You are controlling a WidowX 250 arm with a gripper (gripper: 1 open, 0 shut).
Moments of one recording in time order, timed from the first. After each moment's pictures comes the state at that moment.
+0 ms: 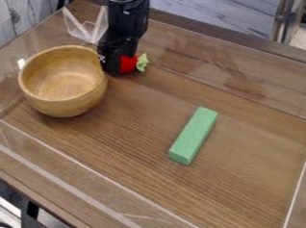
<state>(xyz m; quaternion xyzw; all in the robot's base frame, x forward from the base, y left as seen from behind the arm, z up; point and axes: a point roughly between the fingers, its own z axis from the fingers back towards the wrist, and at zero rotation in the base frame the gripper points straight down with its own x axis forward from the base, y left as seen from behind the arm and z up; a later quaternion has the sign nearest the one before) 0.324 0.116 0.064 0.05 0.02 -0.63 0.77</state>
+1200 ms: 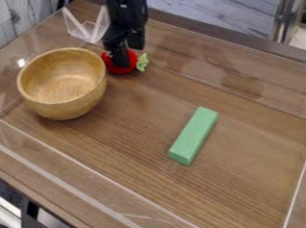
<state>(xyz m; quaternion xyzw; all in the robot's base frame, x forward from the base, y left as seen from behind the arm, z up) 0.344 0.122 0.058 0.03 -0.06 -0.64 0.76</state>
